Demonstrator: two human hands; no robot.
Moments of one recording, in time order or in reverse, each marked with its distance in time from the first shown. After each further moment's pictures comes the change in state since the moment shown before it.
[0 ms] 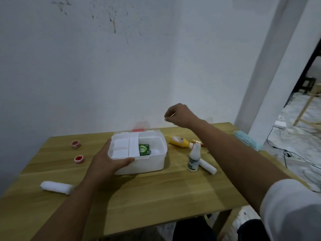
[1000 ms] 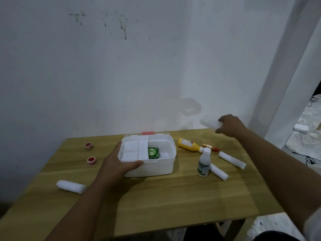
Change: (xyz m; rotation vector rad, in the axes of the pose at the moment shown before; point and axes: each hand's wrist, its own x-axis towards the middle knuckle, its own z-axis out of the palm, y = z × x) left_hand -0.004 0.009 0.000 -0.058 -0.036 0.013; right_hand -0.034 0.125 -0.049 -0.275 0.029 0.431
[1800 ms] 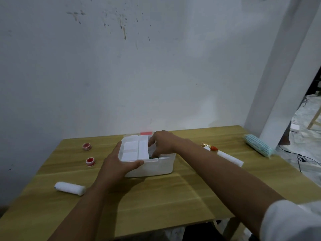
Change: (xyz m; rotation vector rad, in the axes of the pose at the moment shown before) left_hand 0.000 -0.002 0.001 0.039 0.034 -0.013; right_hand -0.078 -0.200 0.077 -0.082 -0.303 -0.635
